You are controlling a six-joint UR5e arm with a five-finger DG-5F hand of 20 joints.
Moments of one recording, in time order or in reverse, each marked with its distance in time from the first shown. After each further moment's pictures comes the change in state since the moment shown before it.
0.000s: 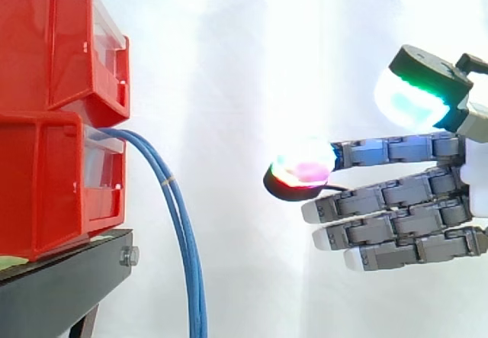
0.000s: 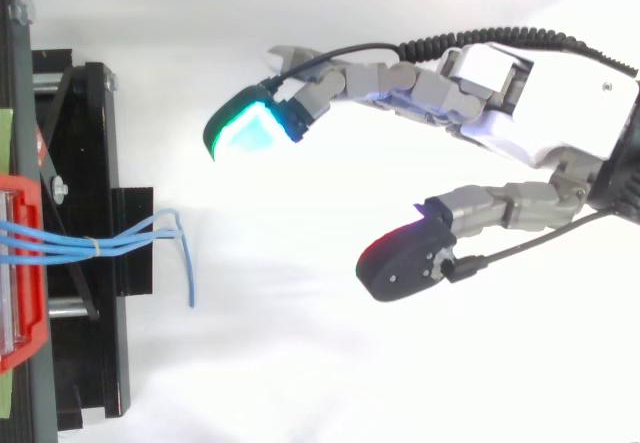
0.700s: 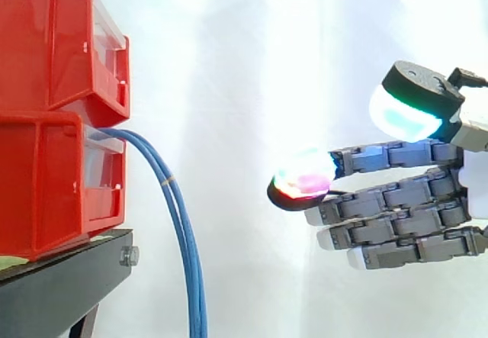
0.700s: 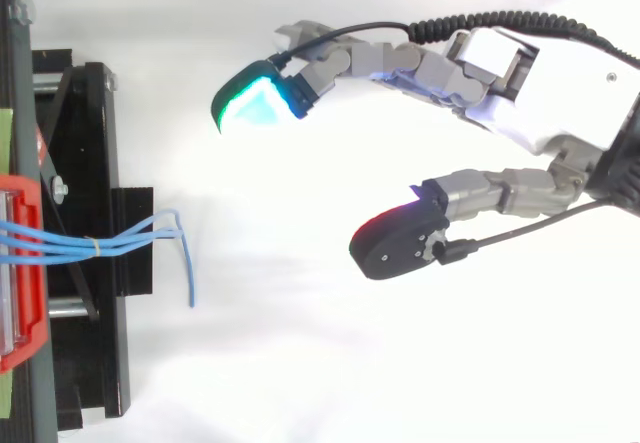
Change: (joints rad) arm 0.000 -0.002 0.000 0.004 0.040 -0.062
